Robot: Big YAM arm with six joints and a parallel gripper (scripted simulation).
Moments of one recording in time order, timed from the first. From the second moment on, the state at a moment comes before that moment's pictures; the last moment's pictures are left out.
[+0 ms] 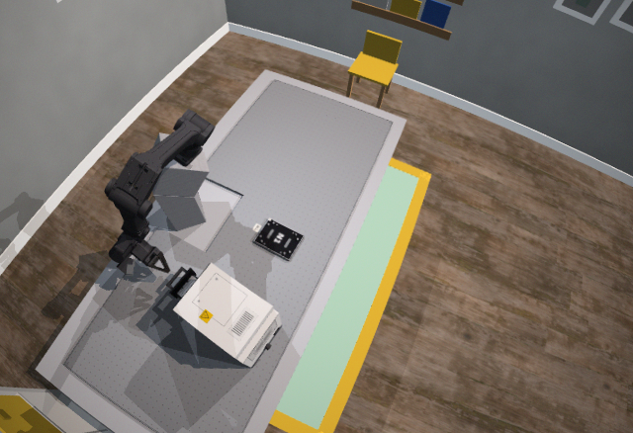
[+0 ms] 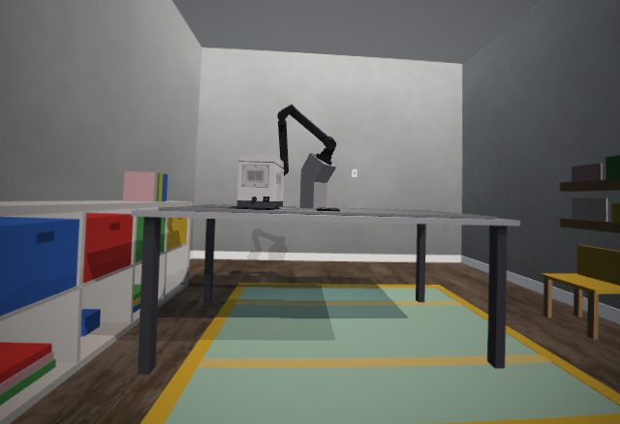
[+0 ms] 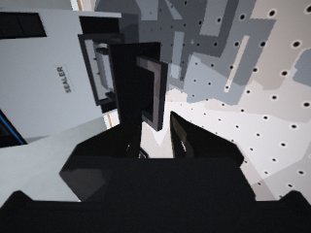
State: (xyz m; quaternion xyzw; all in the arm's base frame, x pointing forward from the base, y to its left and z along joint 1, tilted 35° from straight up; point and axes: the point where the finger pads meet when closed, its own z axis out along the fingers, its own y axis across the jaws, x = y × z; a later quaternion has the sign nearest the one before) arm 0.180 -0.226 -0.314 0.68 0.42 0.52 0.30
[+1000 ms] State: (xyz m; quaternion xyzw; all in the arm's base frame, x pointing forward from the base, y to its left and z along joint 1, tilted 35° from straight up) arm 0.197 -0.226 -0.319 0.68 0.42 0.52 0.30
